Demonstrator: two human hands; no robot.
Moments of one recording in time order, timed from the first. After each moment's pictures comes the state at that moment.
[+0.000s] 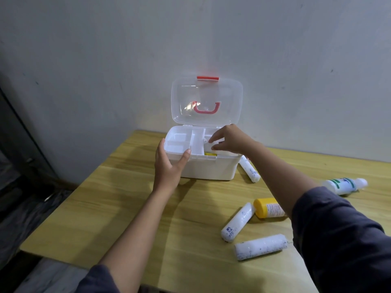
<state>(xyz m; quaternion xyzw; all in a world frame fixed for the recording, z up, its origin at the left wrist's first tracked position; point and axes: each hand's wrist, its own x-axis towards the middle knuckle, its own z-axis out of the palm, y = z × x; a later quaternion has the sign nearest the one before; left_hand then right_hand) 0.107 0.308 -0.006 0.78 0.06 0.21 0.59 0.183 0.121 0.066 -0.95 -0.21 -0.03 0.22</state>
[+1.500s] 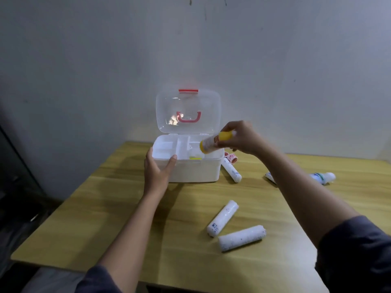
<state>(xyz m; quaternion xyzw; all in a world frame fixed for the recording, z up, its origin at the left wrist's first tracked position) 0.098 0.301 -0.001 0.77 0.06 0.22 0.60 0.114 0.072 0.109 -0.93 -0.11 -0.10 0.34</state>
